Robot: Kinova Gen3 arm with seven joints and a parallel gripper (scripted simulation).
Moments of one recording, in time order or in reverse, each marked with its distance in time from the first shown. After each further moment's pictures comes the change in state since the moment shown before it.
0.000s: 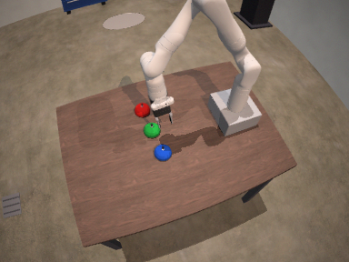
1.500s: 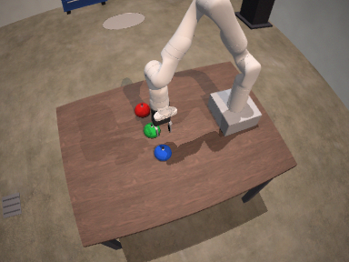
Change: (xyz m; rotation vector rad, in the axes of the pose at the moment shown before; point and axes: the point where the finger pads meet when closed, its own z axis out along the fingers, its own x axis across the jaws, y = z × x) arm 0.020 -0.039 0.003 -0.049 0.081 -0.053
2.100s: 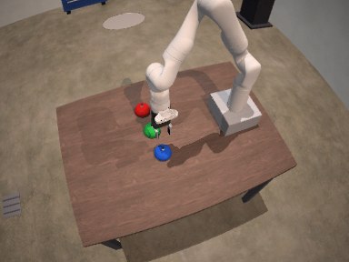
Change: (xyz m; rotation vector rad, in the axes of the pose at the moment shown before) arm 0.006 -0.011 0.000 -0.011 0.024 -0.012
